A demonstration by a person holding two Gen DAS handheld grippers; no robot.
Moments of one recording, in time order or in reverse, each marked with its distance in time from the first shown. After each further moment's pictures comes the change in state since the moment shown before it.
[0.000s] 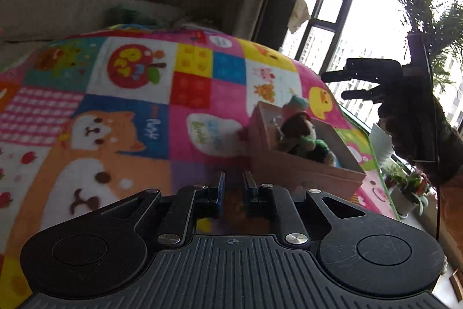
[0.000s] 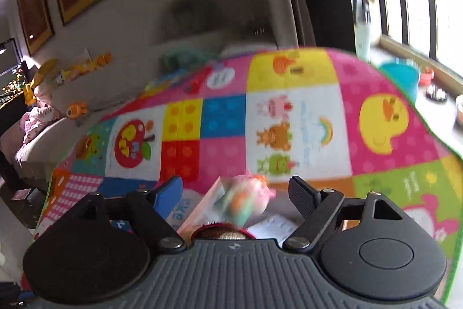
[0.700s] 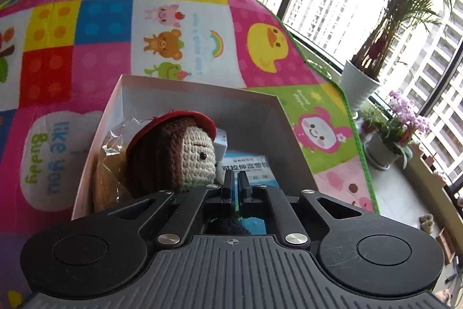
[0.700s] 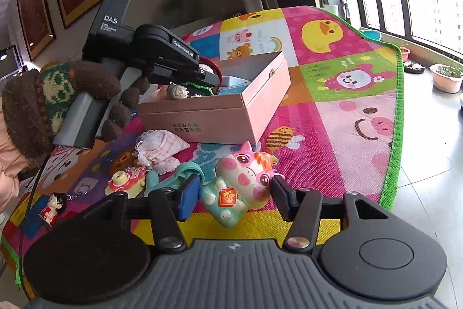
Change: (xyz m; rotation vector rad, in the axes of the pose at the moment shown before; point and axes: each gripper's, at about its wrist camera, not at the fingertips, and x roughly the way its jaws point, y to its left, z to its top) left arm 0.229 -0.162 0.055 0.120 0.283 -0.152; right arm -0.132 -0.041 -0.251 0.047 -0.082 -0.029
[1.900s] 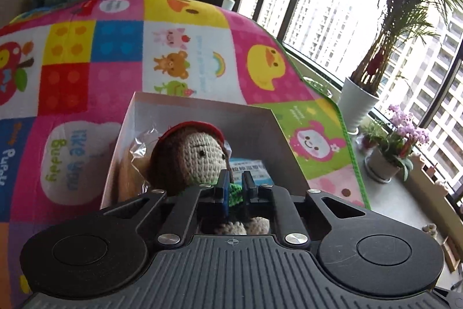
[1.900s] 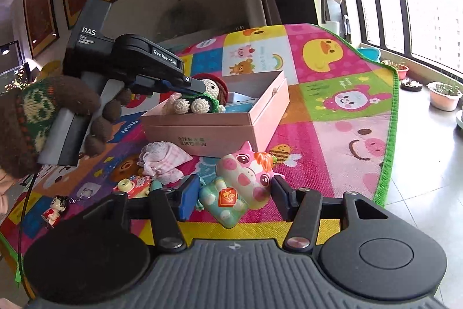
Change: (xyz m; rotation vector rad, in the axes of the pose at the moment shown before) left arm -0.028 -0.007 -0.013 0.036 -0.089 0.046; right arm -0.016 0.008 0.006 -0.043 -0.047 -0.021
